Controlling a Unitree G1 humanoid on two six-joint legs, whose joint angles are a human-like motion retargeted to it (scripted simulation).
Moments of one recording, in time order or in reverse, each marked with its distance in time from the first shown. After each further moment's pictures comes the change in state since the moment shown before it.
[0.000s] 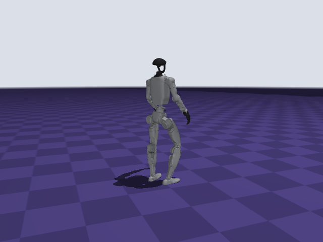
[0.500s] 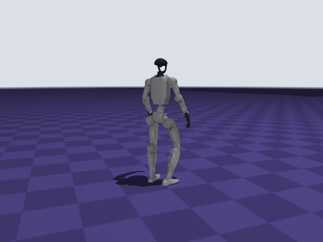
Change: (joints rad) left arm 0.156 -0.040 -0.176 0.001 0.099 -0.002 -0.111; right arm -0.035 -0.075 0.086 0.195 -0.142 0.014 -0.005; waist 0.076 0.056 0.061; left_leg 0.013 0.027 -0.065 0.107 -0.122 0.026; right_leg 0.123 0.018 -0.032 -0.032 -0.022 -0.025
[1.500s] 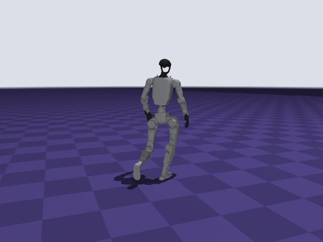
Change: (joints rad) left arm 0.031 -0.030 -0.028 -0.063 -0.242 0.011 0.007; right arm -0.012 -0.038 -0.012 -0.072 0.161 0.000 -0.060; waist -0.038 0.286 0.003; left_leg -0.182 0.500 -0.094 1.226 0.300 -0.282; right_leg -0.034 0.482 -0.121 -0.235 0.069 -0.182
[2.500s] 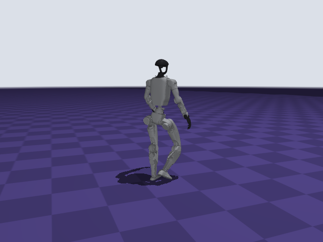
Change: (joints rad) left arm -0.176 0.072 -0.023 -0.023 -0.044 0.001 0.192; right arm 0.092 -0.023 0.022 -0.106 0.014 0.019 -0.029; waist -0.163 -0.327 0.007; left_leg 0.052 -0.639 0.057 -1.024 -0.265 0.286; right_leg -0.201 -0.499 0.343 0.938 0.007 0.156
